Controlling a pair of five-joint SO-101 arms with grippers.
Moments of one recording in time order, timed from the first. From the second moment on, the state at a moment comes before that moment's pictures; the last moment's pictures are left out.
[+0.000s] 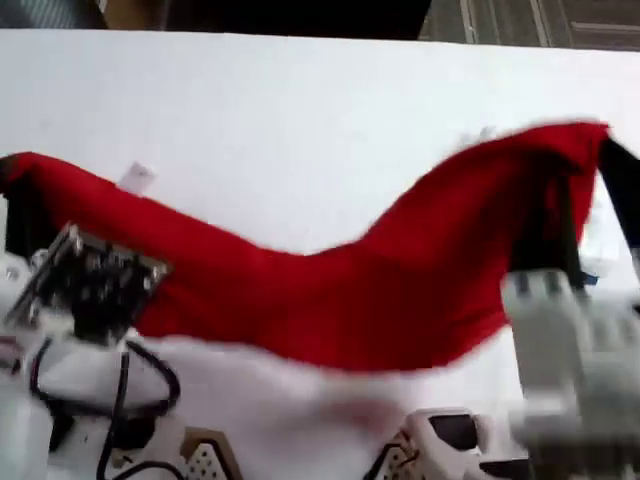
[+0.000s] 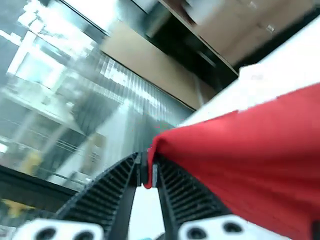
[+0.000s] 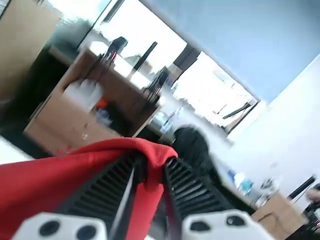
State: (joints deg) left arm -19.4 -42.9 -29.5 100.0 -49.1; right arm -7.4 -28.2 -62.2 95.5 40.1
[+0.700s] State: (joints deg) left arm -20.0 -12.2 -2.1 65.6 -49.4; right arm -11.0 11.7 -38.4 62.0 41.5
